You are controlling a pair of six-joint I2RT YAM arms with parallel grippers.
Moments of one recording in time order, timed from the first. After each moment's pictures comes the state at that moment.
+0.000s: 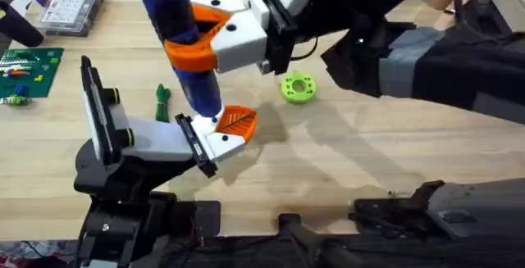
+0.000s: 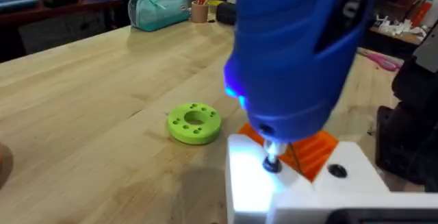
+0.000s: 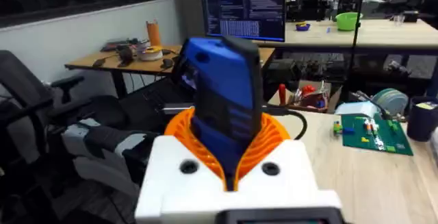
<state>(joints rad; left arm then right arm) -0.10 0.00 0.01 -0.08 0.95 -0.07 0.70 1.58 0.99 0.99 -1.20 0.43</state>
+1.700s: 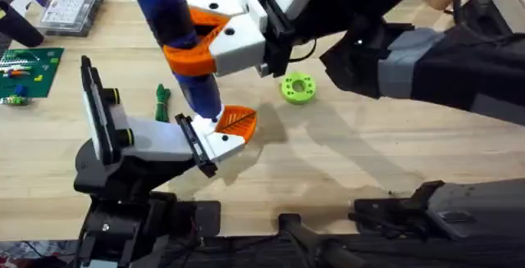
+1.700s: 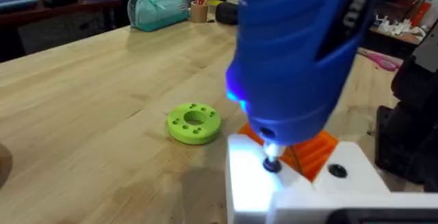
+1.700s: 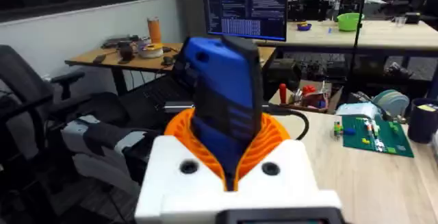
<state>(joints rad) -0.10 0.00 0.01 -0.08 0.95 -0.07 0.70 1.58 0.98 0.98 -1.20 0.41</state>
